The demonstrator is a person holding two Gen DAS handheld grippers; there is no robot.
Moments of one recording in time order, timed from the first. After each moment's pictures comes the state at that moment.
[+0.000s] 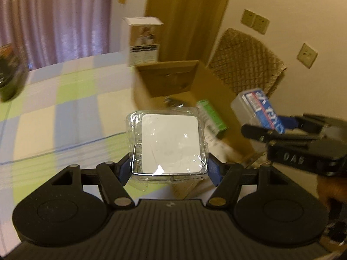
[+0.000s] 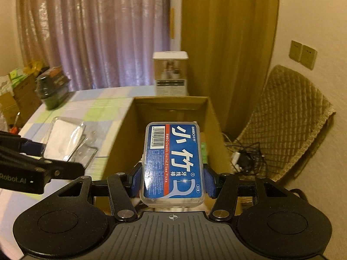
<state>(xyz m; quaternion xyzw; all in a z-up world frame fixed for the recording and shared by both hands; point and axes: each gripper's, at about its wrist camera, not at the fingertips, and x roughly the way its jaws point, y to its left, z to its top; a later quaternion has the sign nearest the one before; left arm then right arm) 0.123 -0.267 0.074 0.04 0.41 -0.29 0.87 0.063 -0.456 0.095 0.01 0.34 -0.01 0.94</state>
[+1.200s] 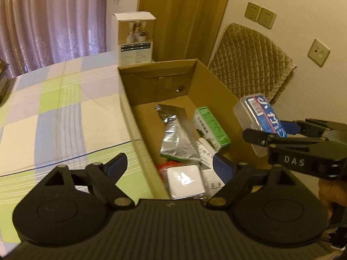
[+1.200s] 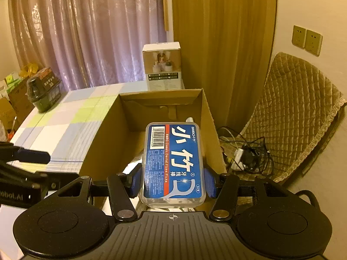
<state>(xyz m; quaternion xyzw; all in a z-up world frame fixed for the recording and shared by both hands) 0.163 -0.312 0.041 0.05 0.41 -0.27 0.87 0.108 -0.489 0.067 0.03 0.35 0.00 0.94</state>
